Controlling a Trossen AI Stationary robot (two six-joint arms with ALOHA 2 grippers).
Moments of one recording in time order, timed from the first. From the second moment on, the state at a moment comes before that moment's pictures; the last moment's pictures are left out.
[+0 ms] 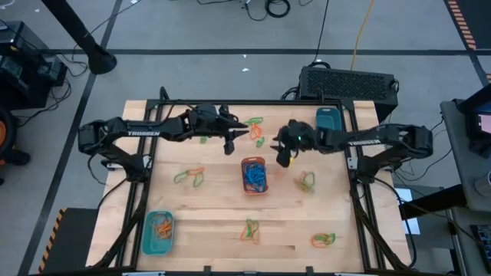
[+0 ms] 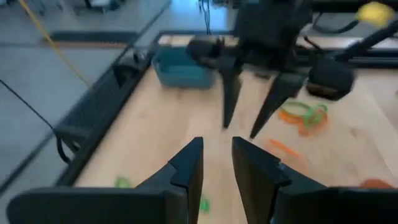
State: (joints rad) left arm 0.31 1.46 0.93 0.18 0.14 0.14; right arm -0.26 1.37 0.66 0.07 0.06 0.07
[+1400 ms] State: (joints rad) left arm 0.39 1.47 0.74 0.64 0.32 0.19; right arm -0.40 1.95 1.18 -0.18 0.09 -0.02
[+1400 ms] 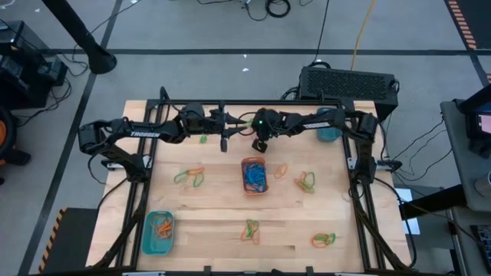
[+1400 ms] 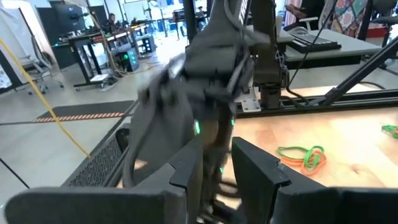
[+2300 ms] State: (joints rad) left arm 0.44 1.47 0.60 0.64 0.55 0.37; right arm -0.19 1.52 1.09 -0.25 0.02 0.05
